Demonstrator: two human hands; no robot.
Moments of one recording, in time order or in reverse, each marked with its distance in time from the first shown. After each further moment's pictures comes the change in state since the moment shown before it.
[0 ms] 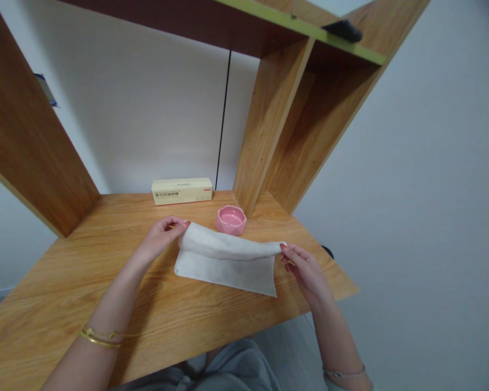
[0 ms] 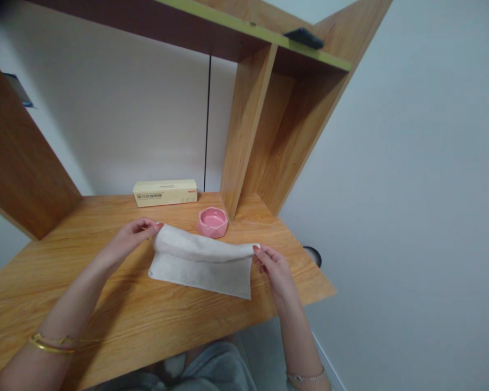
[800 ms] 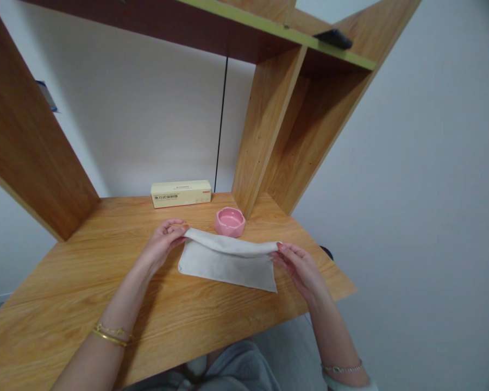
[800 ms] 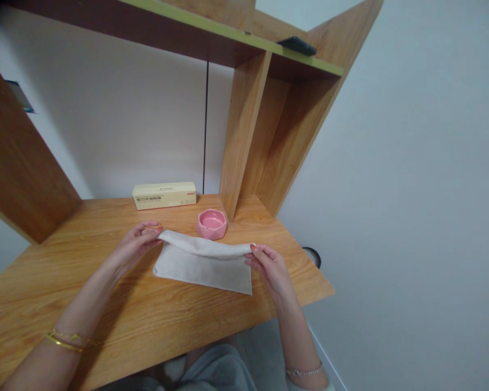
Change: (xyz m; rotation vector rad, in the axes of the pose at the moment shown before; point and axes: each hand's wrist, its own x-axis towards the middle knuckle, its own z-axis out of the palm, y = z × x) left_hand 0.000 -0.017 0.011 -0.527 0.030 -0.193; right_hand 0.002 -0.002 0.005 0.156 -0.056 0.038
